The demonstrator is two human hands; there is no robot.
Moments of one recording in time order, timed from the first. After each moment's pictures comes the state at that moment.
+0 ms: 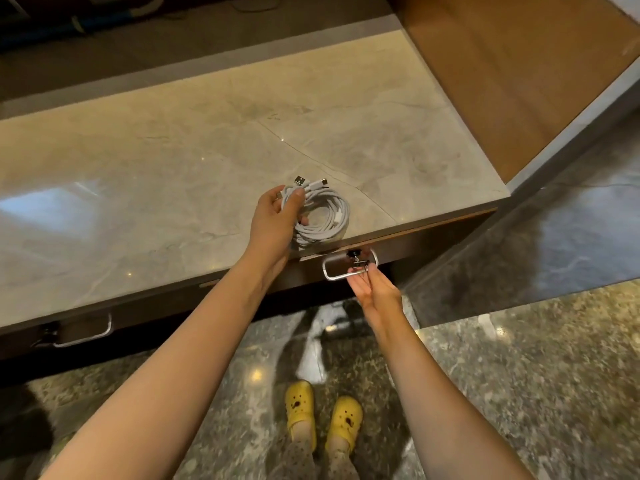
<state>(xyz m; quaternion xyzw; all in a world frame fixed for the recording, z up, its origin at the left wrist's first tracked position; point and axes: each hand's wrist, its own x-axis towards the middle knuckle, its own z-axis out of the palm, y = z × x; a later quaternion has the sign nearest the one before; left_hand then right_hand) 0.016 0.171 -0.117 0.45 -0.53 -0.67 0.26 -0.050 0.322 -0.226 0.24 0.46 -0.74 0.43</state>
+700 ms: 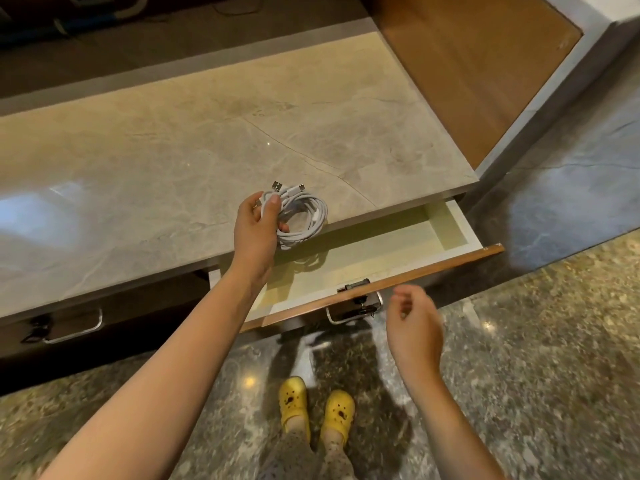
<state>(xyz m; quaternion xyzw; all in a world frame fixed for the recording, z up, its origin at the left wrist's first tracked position) 0.043 0.202 -0.108 0.47 -0.55 -0.63 0.28 -0.005 0.421 -0.138 -0.11 0.90 -0.40 0.17</state>
